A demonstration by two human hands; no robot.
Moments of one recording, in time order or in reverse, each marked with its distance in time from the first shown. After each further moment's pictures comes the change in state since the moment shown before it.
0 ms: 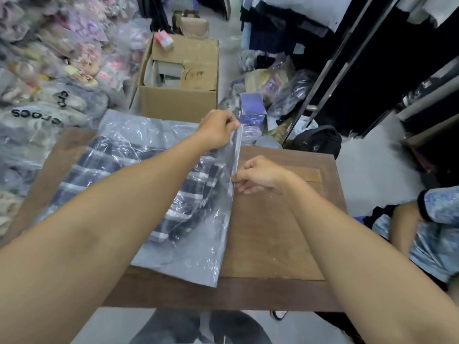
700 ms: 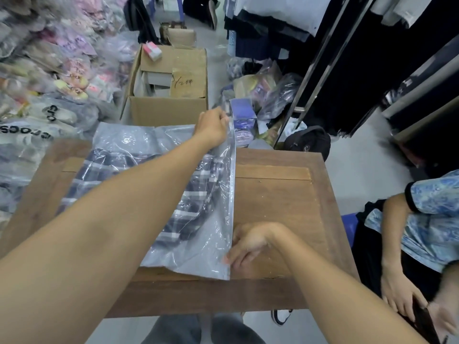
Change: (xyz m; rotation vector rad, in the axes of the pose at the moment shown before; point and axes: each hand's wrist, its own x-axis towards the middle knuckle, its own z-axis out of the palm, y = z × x) left_hand 0.007 0.023 0.016 -0.033 0.108 -0.171; right_hand -0.044 0.089 0.054 -0.212 -0.553 0.281
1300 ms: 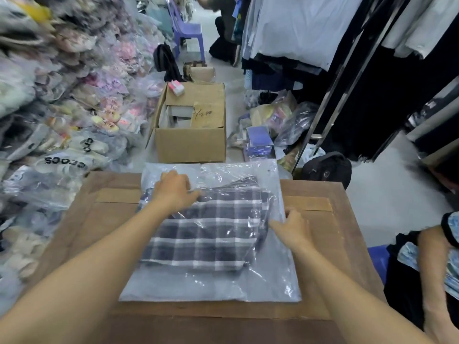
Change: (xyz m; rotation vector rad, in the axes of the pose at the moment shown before) left_hand -0.051 -0.108 -0.077 0.548 -0.083 -0.104; right_hand 0.002 -0.002 -0.057 0.184 1.164 -0.149
